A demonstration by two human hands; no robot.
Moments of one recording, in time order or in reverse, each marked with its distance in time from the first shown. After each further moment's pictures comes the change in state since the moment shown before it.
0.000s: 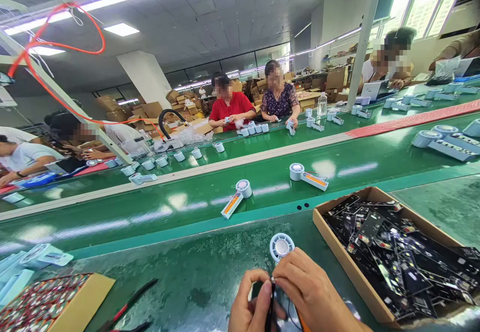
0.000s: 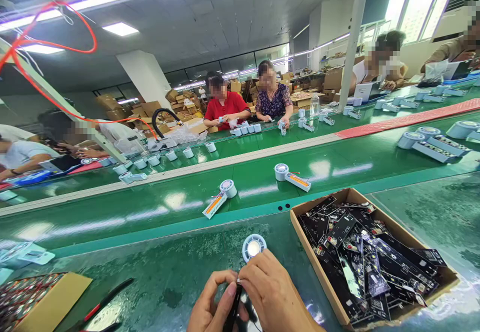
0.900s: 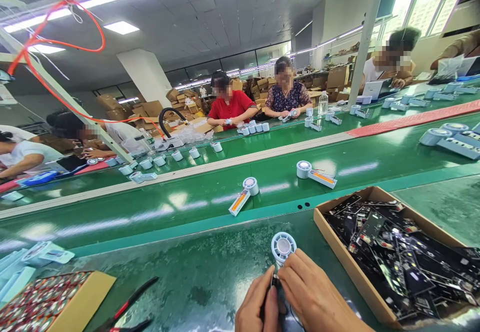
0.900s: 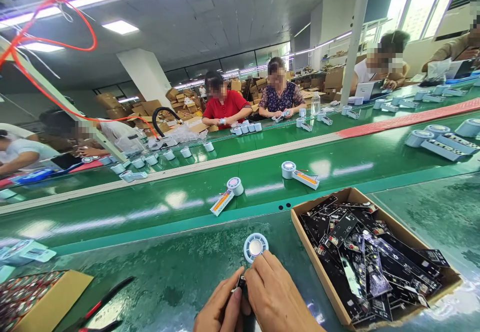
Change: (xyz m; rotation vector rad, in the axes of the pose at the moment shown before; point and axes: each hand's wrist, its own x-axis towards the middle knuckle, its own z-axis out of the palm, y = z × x) left_hand 0.000 -0.024 -0.006 0.528 0.119 0.467; right_hand -0.010 0.010 0.012 -0.336 -0.047 -0.117
